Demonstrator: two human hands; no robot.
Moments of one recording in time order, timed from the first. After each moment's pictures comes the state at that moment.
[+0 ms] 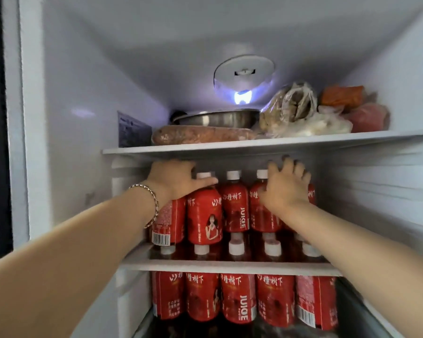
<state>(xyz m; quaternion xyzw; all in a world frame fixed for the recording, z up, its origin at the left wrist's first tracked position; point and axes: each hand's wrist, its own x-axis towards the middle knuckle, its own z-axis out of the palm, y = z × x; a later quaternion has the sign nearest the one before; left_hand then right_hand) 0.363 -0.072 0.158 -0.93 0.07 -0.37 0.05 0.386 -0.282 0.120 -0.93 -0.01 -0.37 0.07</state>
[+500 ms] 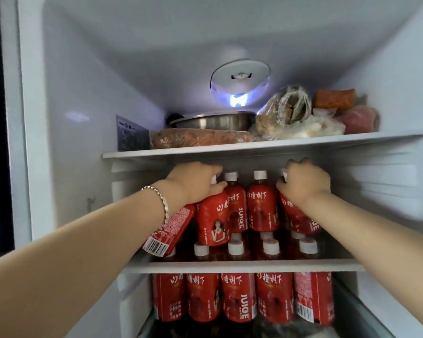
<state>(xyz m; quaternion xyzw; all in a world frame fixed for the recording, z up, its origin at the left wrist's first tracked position) 0.356 -0.102 0.164 -0.93 0.16 -0.32 0.10 0.388 -0.315 0.134 -0.92 0.01 -0.39 0.08</state>
